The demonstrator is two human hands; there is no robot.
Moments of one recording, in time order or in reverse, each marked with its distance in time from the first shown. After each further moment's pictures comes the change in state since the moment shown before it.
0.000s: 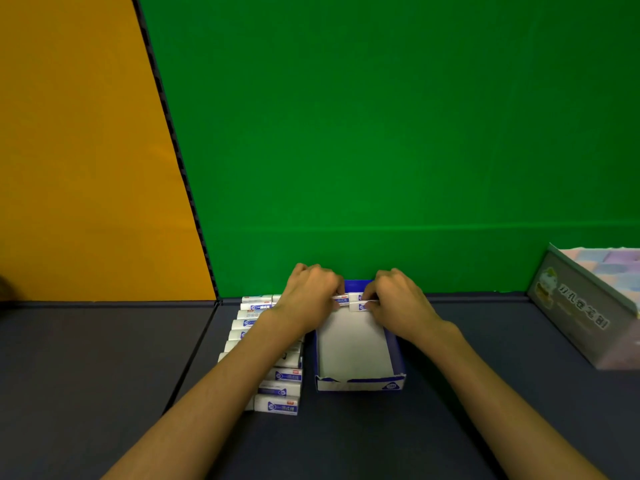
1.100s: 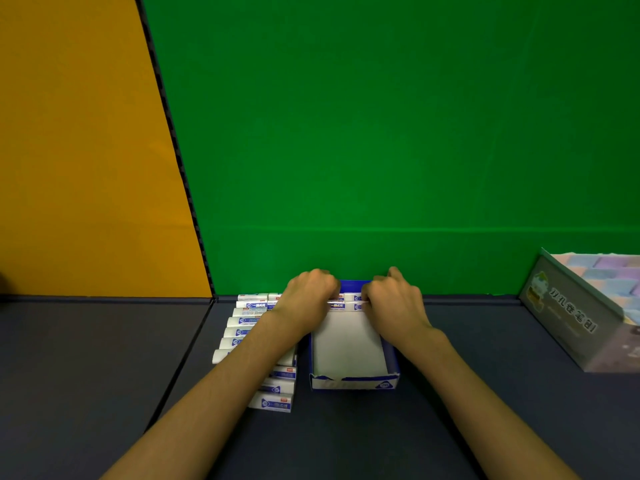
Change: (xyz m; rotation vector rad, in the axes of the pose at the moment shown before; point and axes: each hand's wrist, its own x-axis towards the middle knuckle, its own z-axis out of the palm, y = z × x) left_hand -0.004 0.007 0.002 -0.072 -0.059 -0.044; right_hand -0.008 -0.011 0.003 -0.302 0.079 0.056
